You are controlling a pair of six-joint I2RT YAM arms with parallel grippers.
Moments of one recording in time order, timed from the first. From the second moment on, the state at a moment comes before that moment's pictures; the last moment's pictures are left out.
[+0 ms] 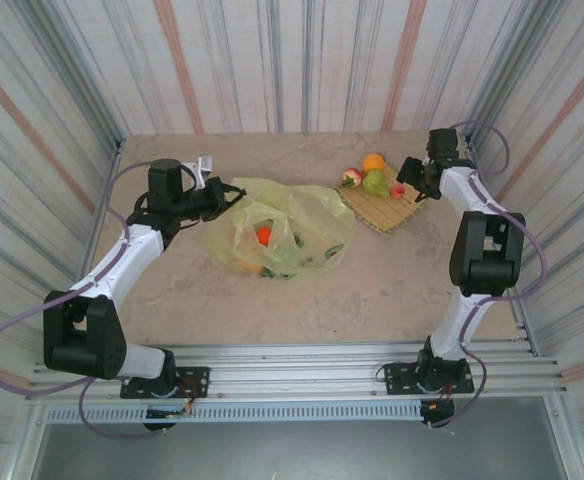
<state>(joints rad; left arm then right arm) -0.18 1.38 1.00 -0.10 0.72 -0.76 -0.05 1.92 1.50 -0.52 -0.05 0.39</state>
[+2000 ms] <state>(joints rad) -0.18 1.36 1.00 -0.10 0.73 -0.76 -0.05 2.22 1.75 -0.67 -0.16 0.33</state>
